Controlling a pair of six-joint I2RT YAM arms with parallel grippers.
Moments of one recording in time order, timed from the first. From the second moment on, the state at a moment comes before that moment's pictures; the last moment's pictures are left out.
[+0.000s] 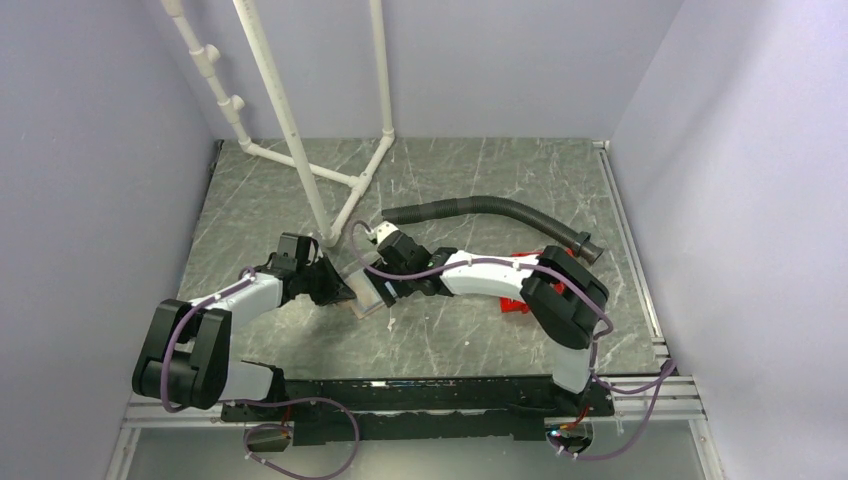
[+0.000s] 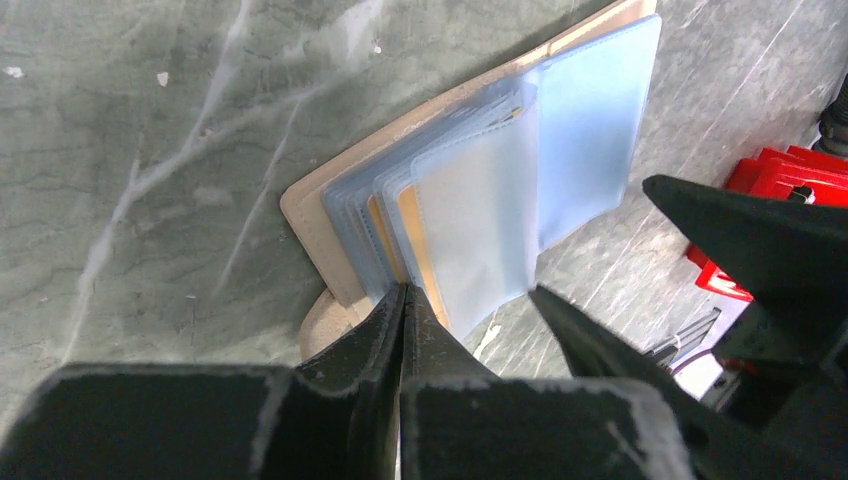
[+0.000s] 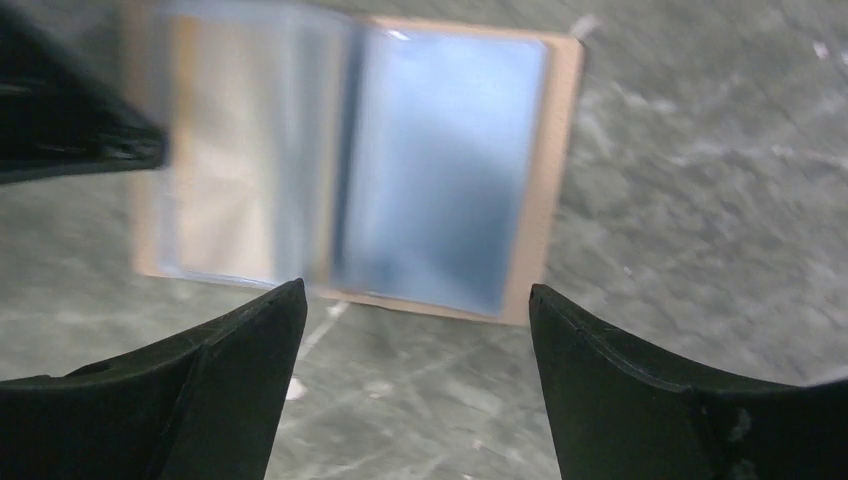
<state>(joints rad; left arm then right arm) -0.22 1.34 0.52 -0.16 0.38 -0.75 0.98 1.86 1.17 -0.22 0.17 0.24</state>
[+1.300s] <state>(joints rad) -0.22 1.47 0.58 -0.07 0.53 -0.73 0.75 1.95 1.03 0.23 -0.35 0.61</state>
